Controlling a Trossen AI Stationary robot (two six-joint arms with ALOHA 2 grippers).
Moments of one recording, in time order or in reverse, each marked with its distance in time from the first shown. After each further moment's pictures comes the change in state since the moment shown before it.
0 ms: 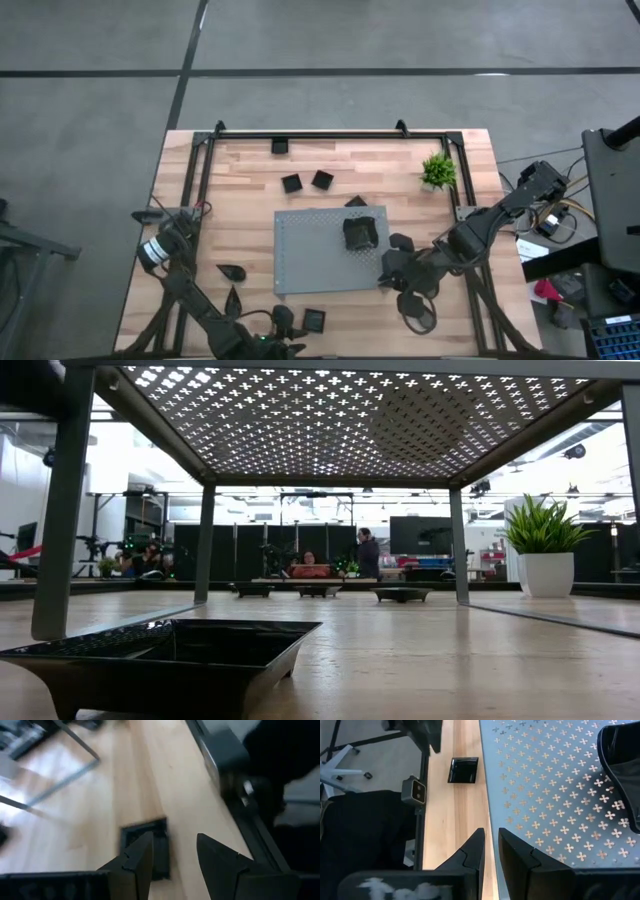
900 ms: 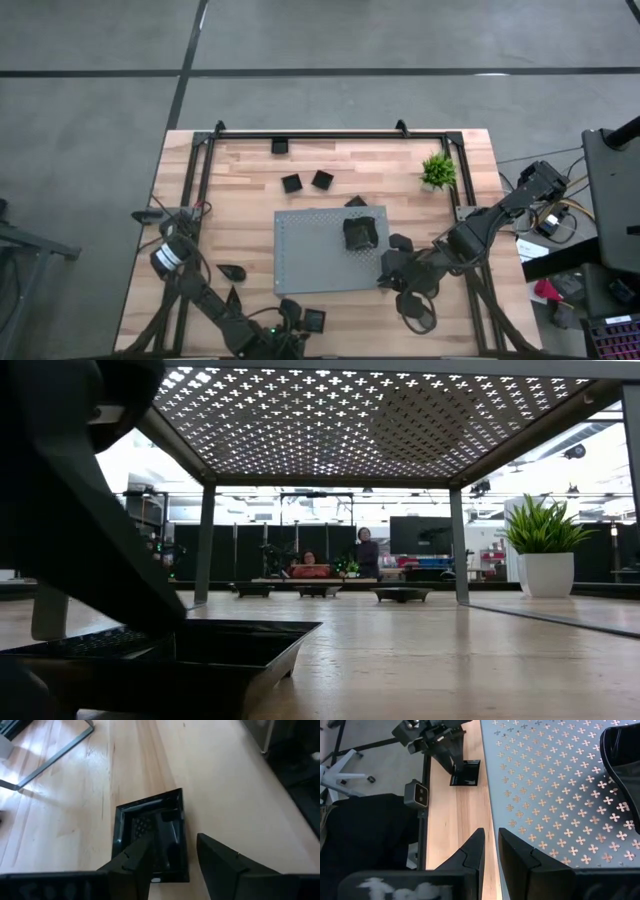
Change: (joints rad) left arm 0.055 0.084 -0.003 -0.002 0.011 -0.004; right arm 0.000 0.000 -0.005 0.017 0.000 0.012
